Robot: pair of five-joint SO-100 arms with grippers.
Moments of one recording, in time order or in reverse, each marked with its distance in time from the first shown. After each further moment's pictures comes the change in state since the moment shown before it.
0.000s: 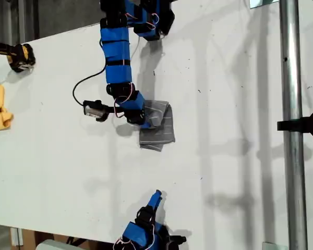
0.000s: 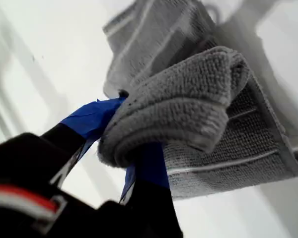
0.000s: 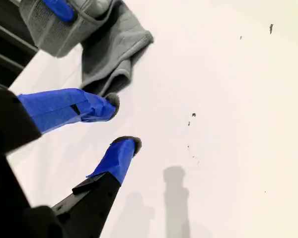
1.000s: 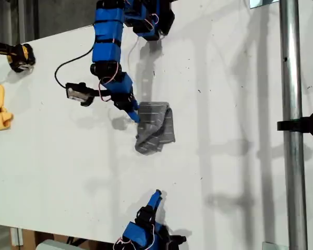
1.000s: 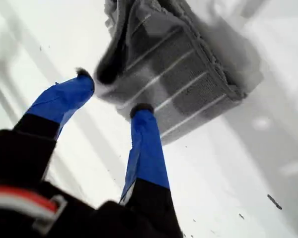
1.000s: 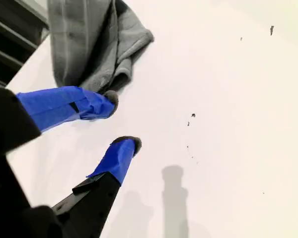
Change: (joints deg) arm 0 -0.1 0.0 0.0 0.0 -0.9; arm 1 2.9 23.6 8.2 15.5 -3.4
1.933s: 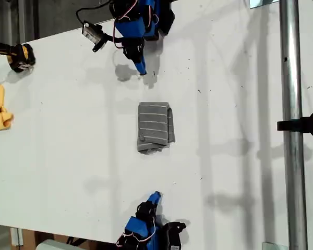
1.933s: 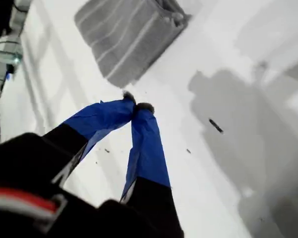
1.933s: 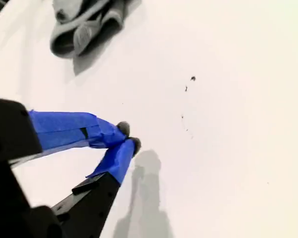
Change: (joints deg) arm 0 -7.5 0.1 10.0 -2.2 -4.3; arm 1 2.2 86.7 69.8 6.2 9.8
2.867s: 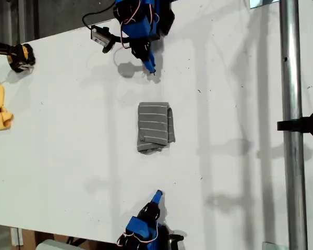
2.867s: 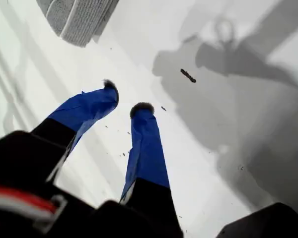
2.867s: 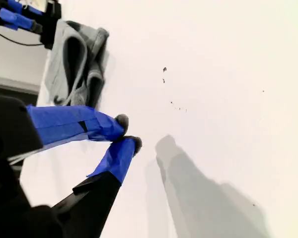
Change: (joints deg) arm 0 2.5 0.1 0.6 -0.6 33.8; arm 1 -7.4 0.3 3.5 7.1 5.2
